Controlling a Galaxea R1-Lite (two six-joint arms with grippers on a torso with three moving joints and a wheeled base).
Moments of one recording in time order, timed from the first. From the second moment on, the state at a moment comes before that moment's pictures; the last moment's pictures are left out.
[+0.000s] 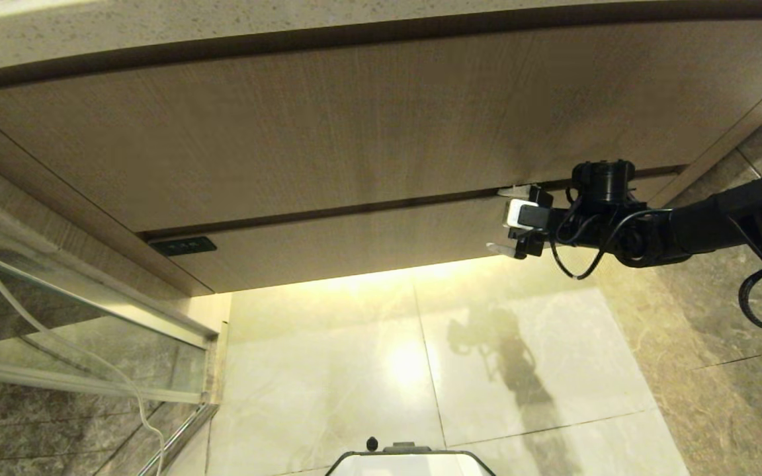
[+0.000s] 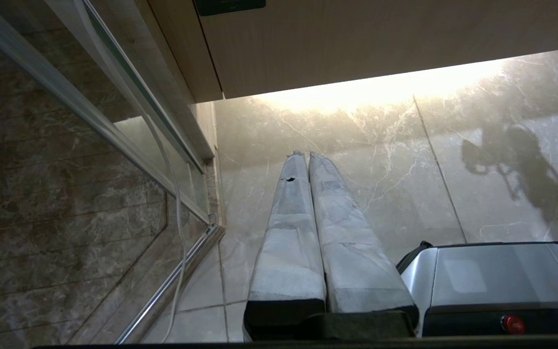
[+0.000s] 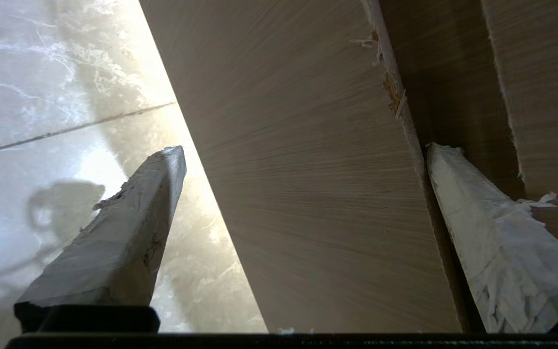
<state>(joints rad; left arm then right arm) 0.00 0.00 0.00 0.00 0.00 0.00 0.13 2.24 -1.51 -0.43 0.49 -1.26</state>
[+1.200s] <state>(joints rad) 0.00 0.00 0.00 0.00 0.00 0.00 0.08 2.23 -1.48 -0.23 0.47 -1.31</state>
